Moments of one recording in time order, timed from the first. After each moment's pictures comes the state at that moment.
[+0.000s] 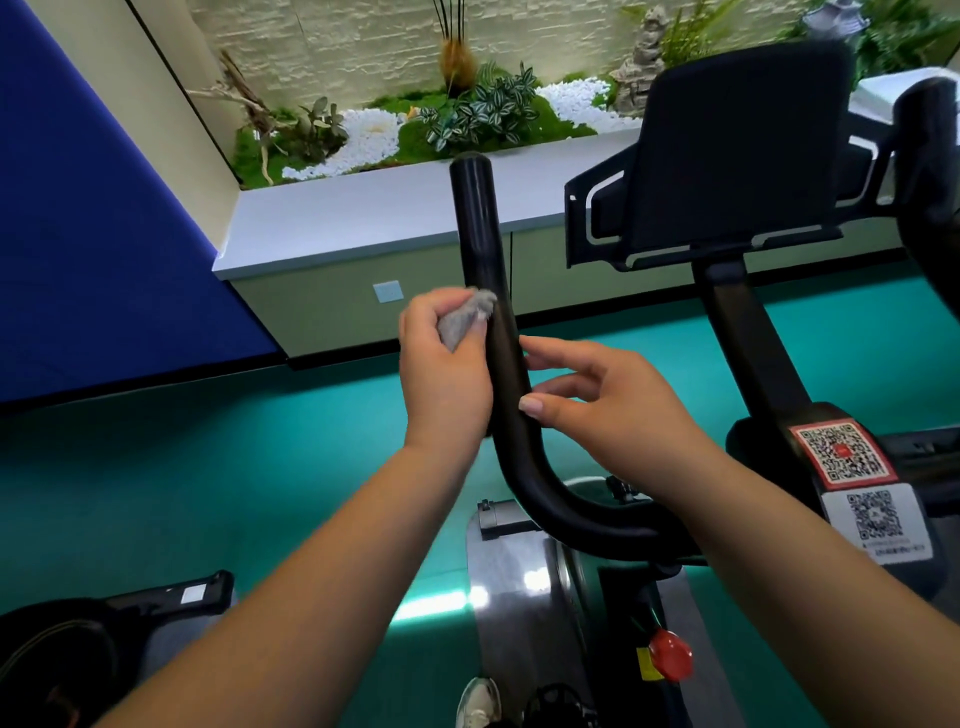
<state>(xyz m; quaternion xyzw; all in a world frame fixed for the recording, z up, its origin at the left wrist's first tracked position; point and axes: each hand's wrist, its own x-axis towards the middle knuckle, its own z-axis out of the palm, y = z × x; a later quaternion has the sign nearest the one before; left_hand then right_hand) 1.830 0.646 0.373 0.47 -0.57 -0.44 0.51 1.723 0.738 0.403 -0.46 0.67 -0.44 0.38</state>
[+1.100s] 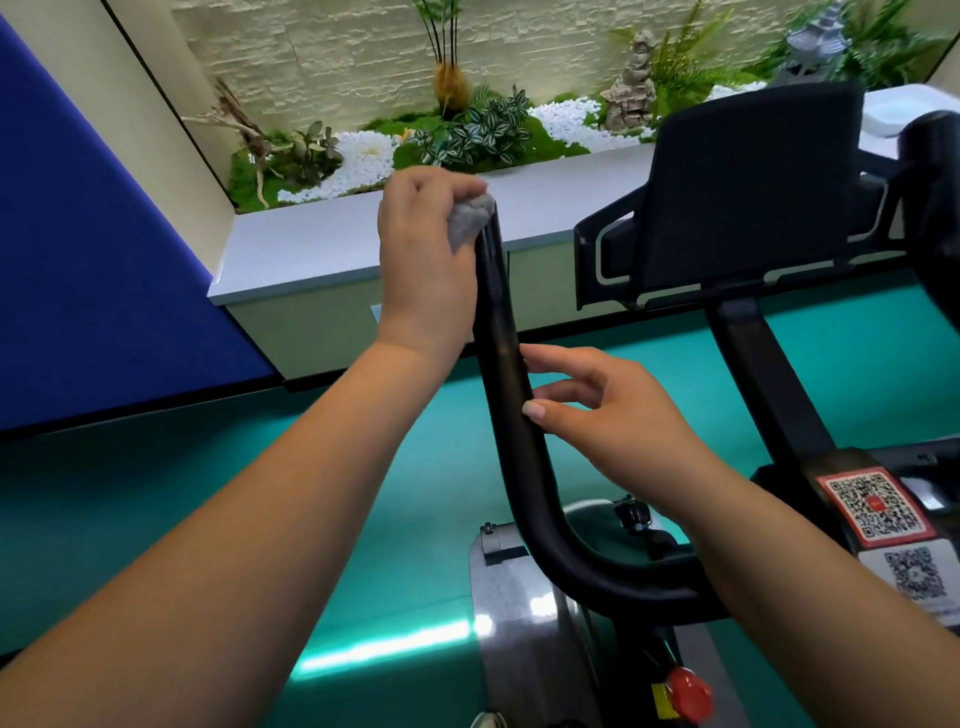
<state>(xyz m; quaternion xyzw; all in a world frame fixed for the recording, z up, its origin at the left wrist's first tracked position) 1.811 0.556 0.431 0.37 -0.76 -0.16 0.51 1.719 0.713 0.409 -0.45 0.66 -0.46 0.39</state>
